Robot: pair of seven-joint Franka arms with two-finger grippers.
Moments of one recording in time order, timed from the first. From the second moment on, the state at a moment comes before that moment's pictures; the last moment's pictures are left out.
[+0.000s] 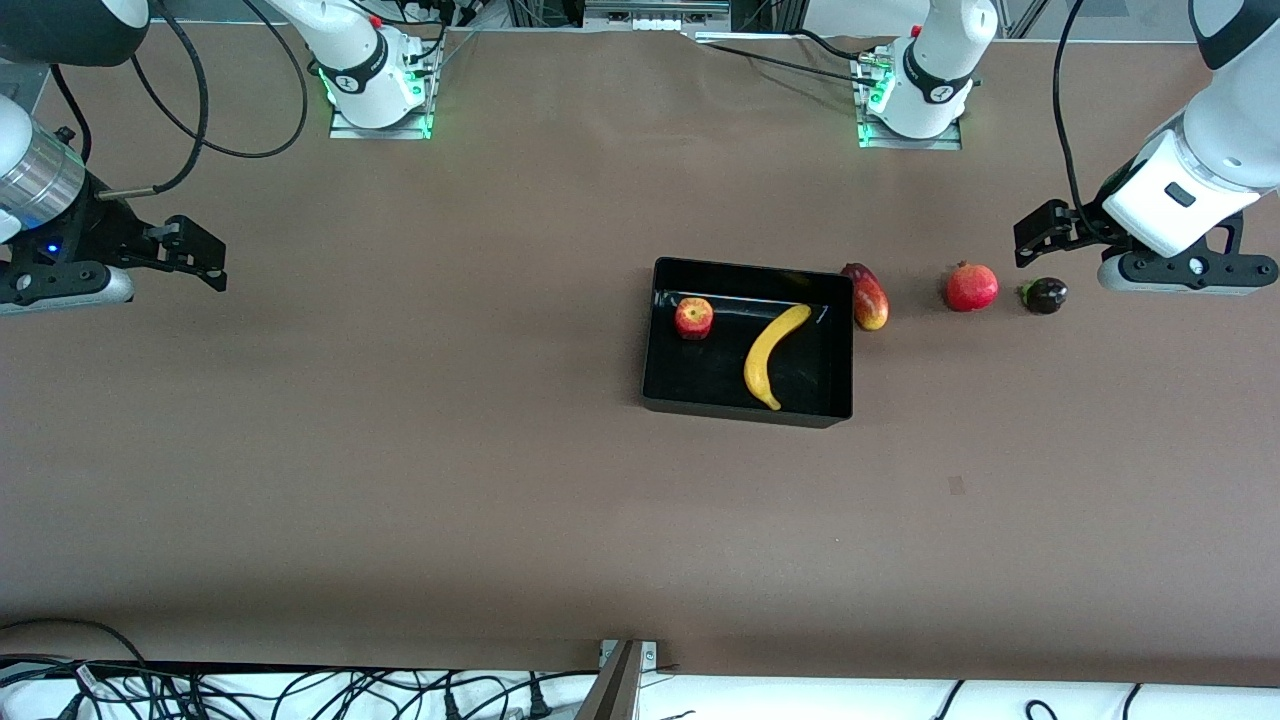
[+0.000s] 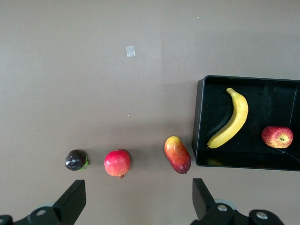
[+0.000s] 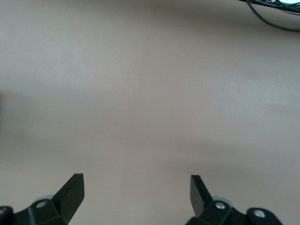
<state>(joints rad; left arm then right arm) -0.01 0.03 -0.10 -1.63 0.01 1.60 -0.10 0.04 0.09 0.06 -1.54 -0.05 1.68 -0.05</state>
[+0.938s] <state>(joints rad) -0.04 0.09 -0.13 -1.60 0.00 1.41 -0.10 0.06 0.09 0.06 -1.54 -0.05 1.68 -0.05</state>
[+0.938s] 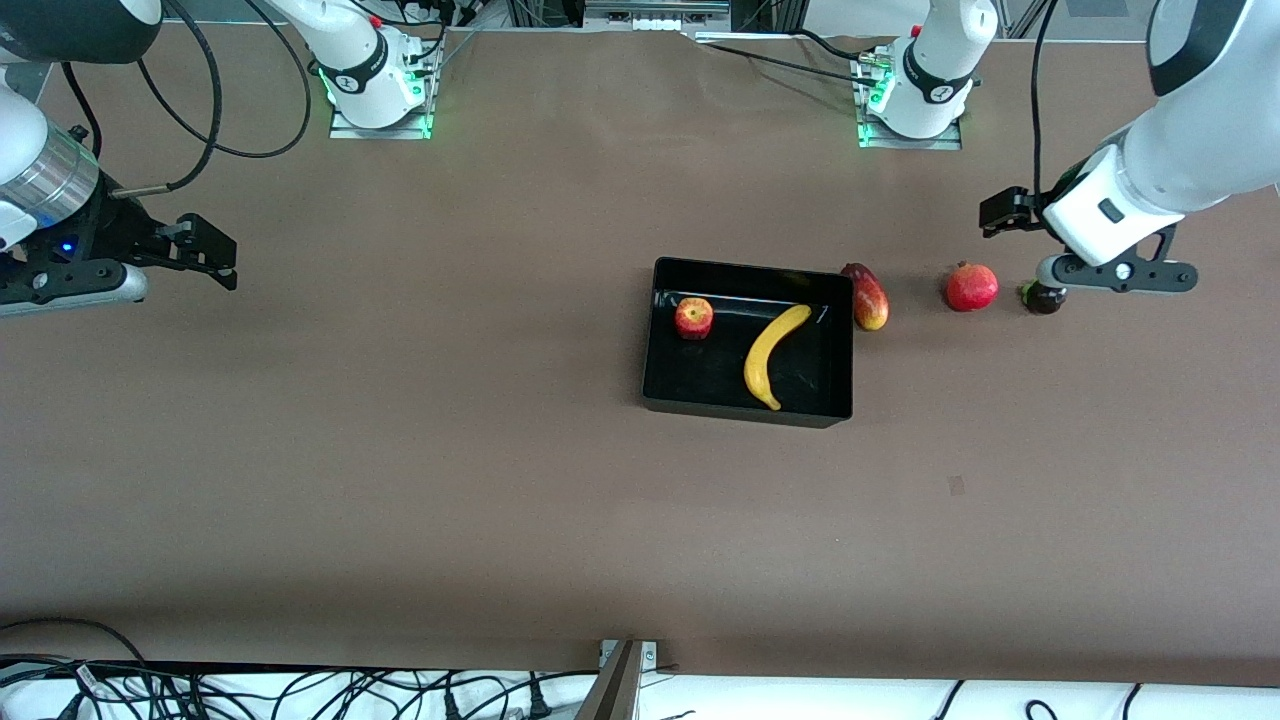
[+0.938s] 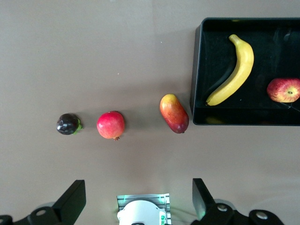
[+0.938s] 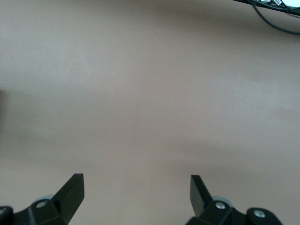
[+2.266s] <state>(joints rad) -0.49 0.61 -0.21 -1.63 -0.01 2.10 -0.71 0.07 0.09 0.06 -1.54 -0.05 1.68 -0.05</state>
